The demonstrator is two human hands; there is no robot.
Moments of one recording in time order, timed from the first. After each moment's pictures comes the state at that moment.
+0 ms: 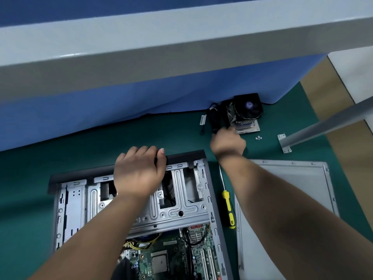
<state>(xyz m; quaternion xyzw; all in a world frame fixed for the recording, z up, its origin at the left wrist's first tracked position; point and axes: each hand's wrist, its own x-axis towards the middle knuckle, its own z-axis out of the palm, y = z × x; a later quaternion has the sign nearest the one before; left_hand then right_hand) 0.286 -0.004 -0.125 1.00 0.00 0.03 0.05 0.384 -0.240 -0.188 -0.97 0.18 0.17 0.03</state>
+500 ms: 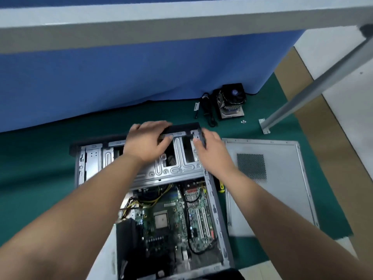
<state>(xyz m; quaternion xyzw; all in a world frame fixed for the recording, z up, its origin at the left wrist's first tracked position) 0.269 0.019 -0.113 0.98 -0.13 -0.07 0.13 0.226 -0.208 -0.087 -0.93 0.07 0.14 0.34</state>
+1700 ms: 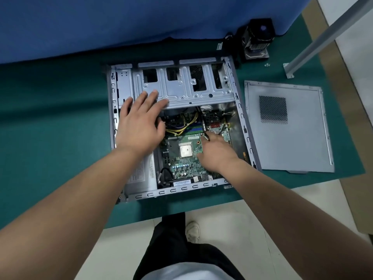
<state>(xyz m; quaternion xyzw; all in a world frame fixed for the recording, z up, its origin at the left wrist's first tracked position) 0.082 0.098 -0.124 0.99 -0.09 0.01 0.13 0.052 -0.133 -0.133 -0.94 -0.04 0.35 0.04</state>
